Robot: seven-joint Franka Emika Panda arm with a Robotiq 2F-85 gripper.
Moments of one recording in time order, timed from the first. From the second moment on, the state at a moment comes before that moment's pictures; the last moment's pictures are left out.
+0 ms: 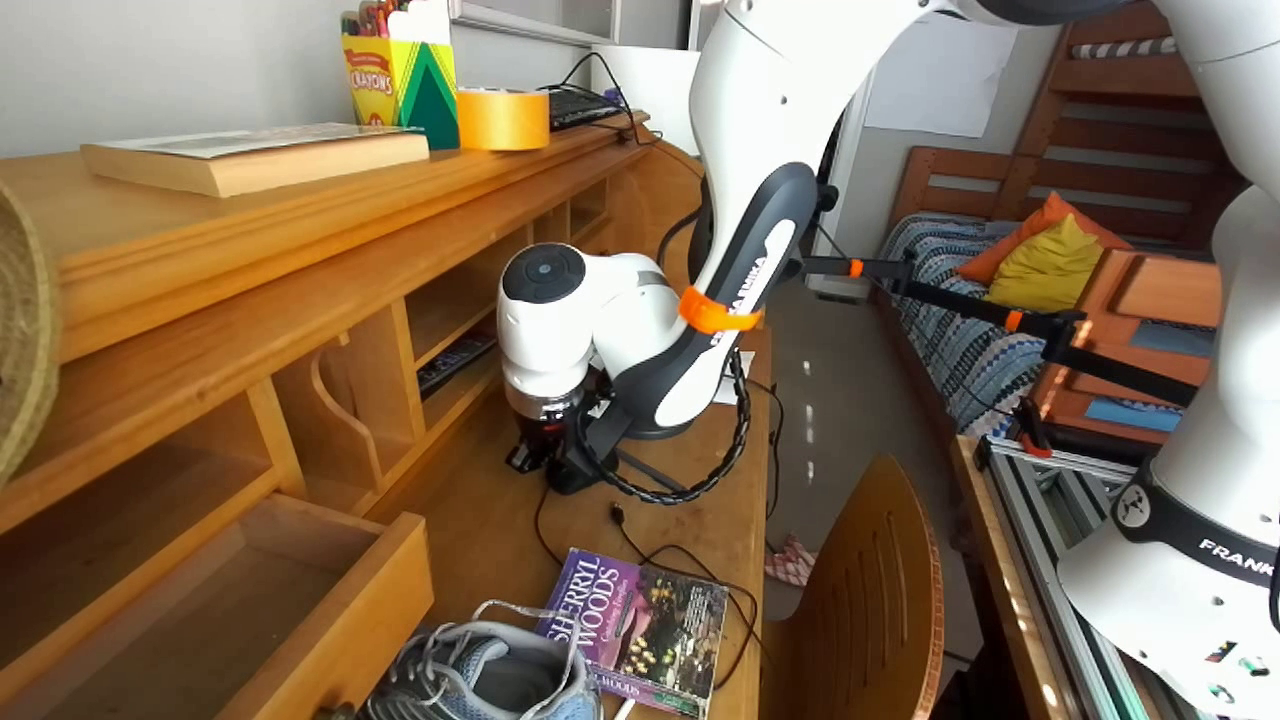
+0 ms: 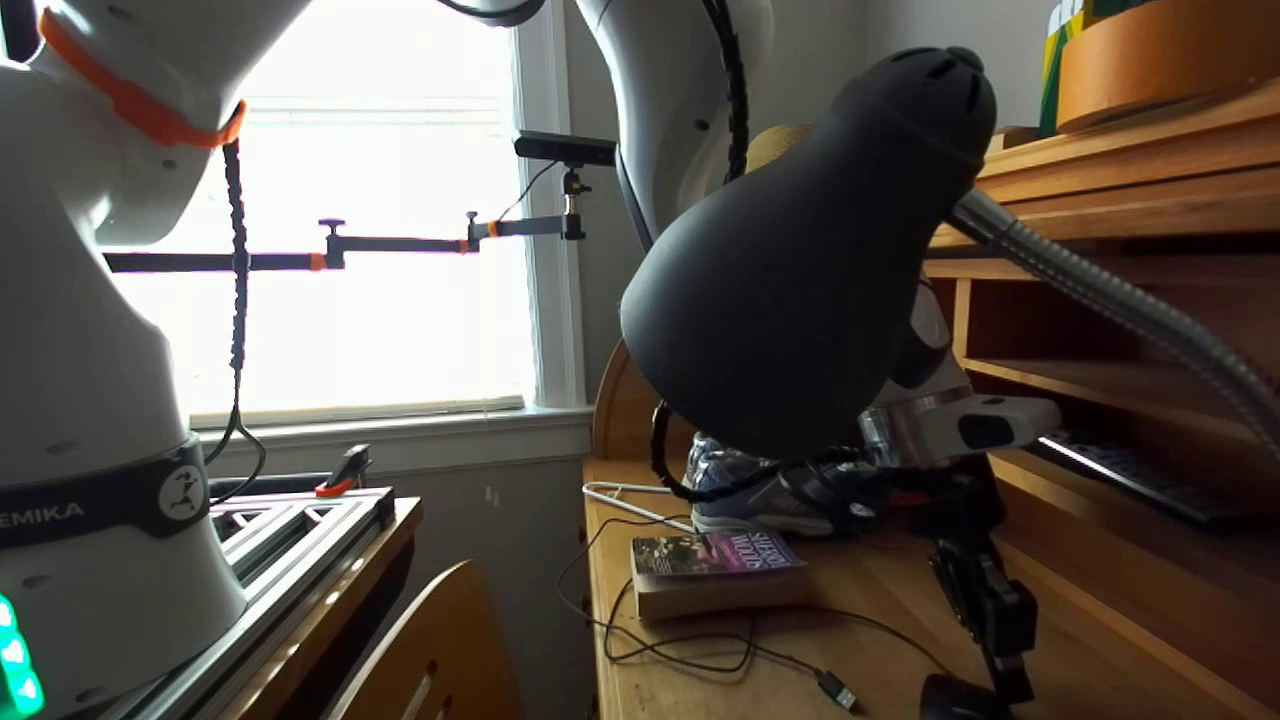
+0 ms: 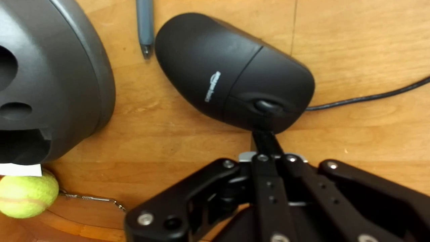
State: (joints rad) arm 0.10 0.76 -0.13 -1.91 -0.85 2.78 0.96
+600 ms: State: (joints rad) arm 0.12 0.74 -0.15 -1.92 -0.84 2.88 0.96
